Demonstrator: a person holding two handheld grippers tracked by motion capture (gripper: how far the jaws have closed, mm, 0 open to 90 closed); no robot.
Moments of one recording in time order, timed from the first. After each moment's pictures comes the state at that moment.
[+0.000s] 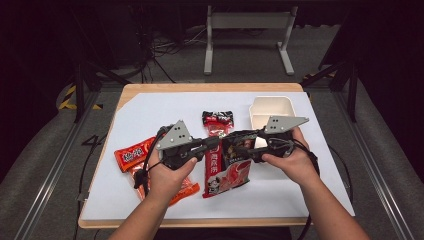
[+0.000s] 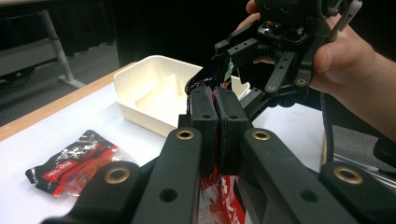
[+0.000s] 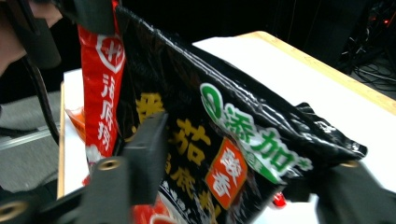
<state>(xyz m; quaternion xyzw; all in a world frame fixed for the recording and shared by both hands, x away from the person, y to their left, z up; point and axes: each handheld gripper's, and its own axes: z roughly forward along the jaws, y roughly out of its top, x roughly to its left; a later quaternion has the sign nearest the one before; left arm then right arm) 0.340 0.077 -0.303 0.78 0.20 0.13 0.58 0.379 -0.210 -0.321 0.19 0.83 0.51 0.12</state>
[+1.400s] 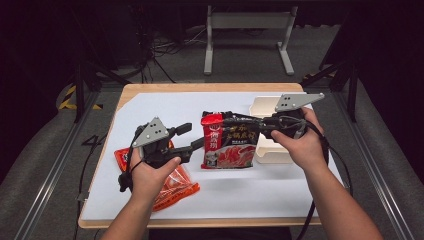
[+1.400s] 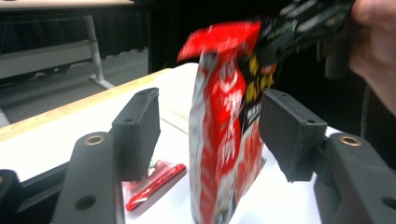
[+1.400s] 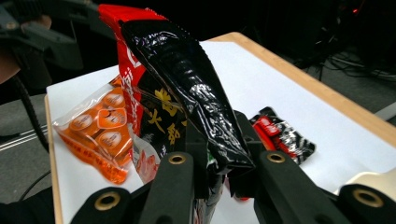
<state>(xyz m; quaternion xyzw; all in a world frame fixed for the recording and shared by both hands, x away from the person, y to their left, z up) 0.345 0.116 -0.308 0.74 0.27 0.15 0.60 0.388 -0.223 -0.264 0.23 0.83 0.48 0.14</state>
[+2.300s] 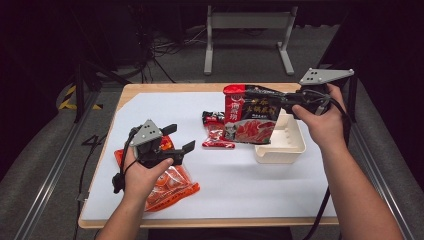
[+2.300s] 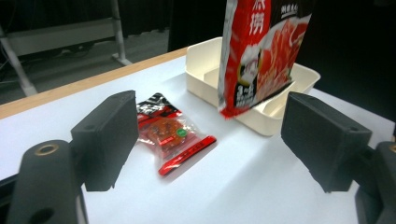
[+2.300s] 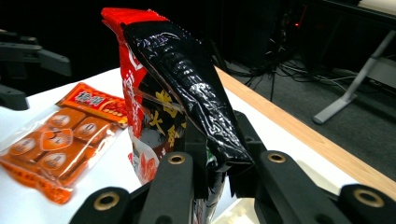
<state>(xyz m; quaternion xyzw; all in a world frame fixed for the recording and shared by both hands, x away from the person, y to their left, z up) 0.357 0.137 -0.330 0.75 0.31 0.17 0.56 0.418 -0.269 -0.227 0.28 0.81 0.48 0.20</state>
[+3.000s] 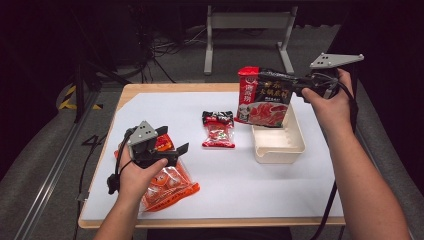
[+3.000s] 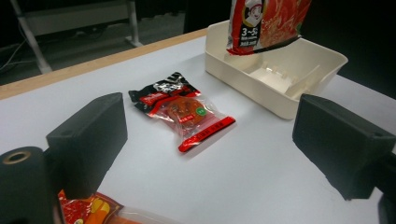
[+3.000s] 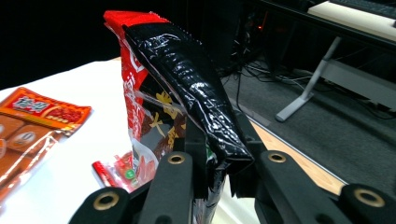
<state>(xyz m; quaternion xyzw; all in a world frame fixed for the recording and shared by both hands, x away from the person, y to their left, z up) 0.361 0.150 -0.339 0.76 0.34 0.17 0.53 0.453 -0.298 -0.217 0.30 0.79 0.46 0.26</state>
